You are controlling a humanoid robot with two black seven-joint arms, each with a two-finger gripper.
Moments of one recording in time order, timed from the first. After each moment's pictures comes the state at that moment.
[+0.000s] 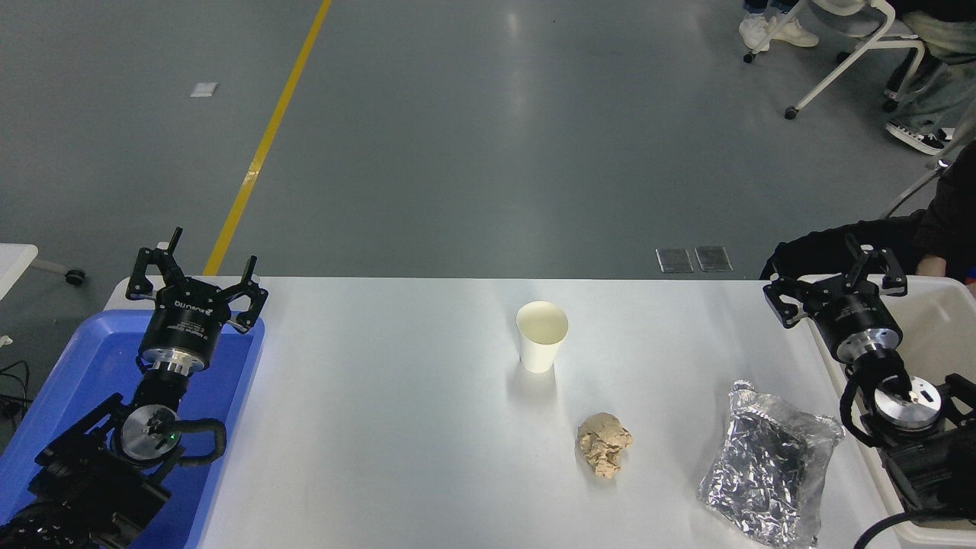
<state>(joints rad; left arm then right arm) -0.53 0.26 -0.96 -0.46 -0.11 -0.69 -0.39 0.56 -0.40 0.67 0.47 0.62 0.54 0.13</state>
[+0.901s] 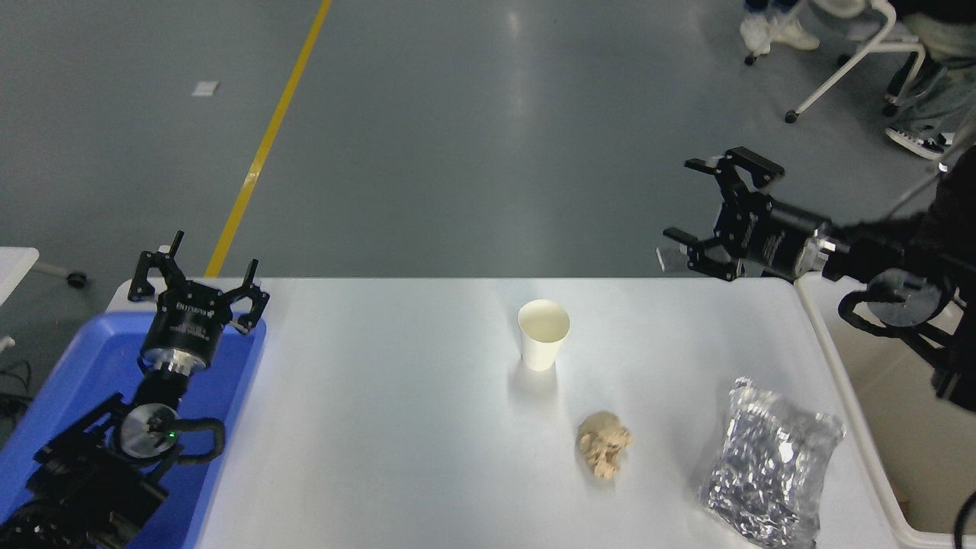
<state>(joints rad) -0.53 0.26 -0.96 -0.46 -0.11 -0.69 -0.39 1.16 -0.63 0.00 0.95 -0.21 0.55 0.05</state>
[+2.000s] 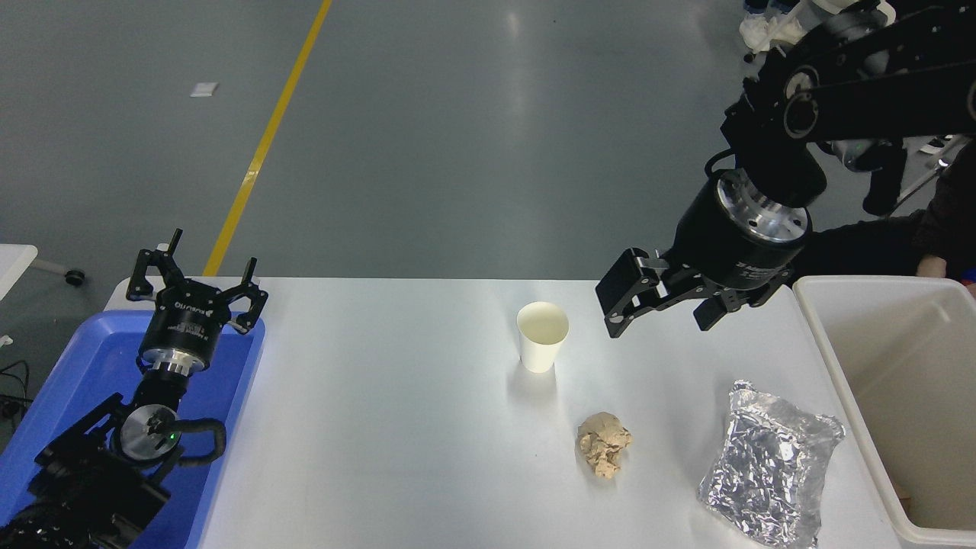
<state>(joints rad) -0.53 0.26 -0.97 -0.46 -0.11 -0.69 -0.39 2.47 -0.22 -1.24 1.62 -0.01 0.78 0.01</state>
